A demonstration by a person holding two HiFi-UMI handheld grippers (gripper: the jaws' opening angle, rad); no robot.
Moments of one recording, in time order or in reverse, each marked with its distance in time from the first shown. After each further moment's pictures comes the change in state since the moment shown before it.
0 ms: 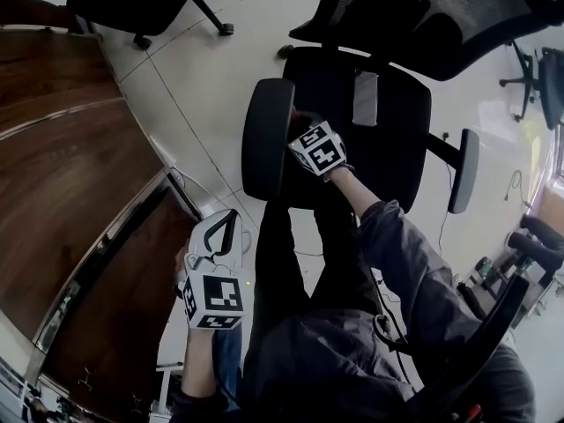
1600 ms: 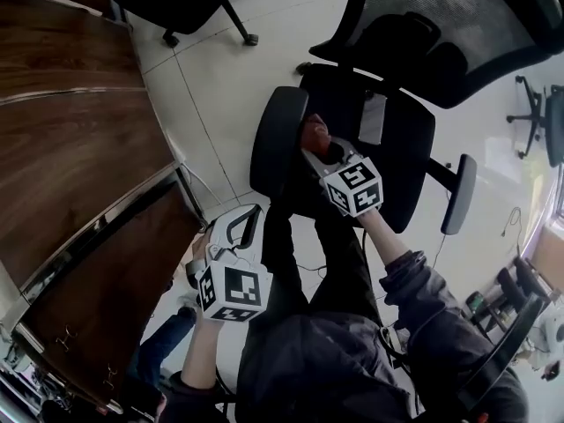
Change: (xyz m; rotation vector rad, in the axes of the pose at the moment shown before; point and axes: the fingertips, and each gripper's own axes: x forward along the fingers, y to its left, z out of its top) left arm -0.011 -0.031 0.034 0.008 -0.066 0.037; right arm -0.120 0.036 0.043 0.047 -0.198 0.076
